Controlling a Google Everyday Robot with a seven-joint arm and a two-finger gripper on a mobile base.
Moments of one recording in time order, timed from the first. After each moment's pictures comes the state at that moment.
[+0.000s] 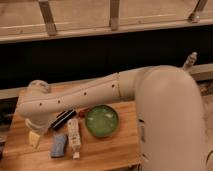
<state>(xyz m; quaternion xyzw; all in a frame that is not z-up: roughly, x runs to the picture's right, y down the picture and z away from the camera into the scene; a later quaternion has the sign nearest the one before) -0.289 0.203 0.663 -0.36 -0.04 0.20 0.91</state>
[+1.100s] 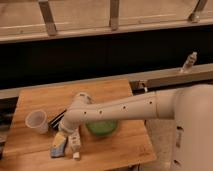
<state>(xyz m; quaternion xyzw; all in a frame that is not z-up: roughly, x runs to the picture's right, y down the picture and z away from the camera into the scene) -0.224 0.222 0.712 -0.38 -0.16 0.25 0.88</state>
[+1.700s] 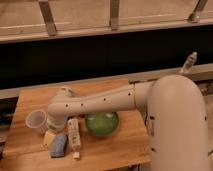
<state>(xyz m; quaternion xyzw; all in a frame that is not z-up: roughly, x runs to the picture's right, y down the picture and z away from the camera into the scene) -0.265 0.220 0.719 -0.39 -0.14 0.18 0.89</state>
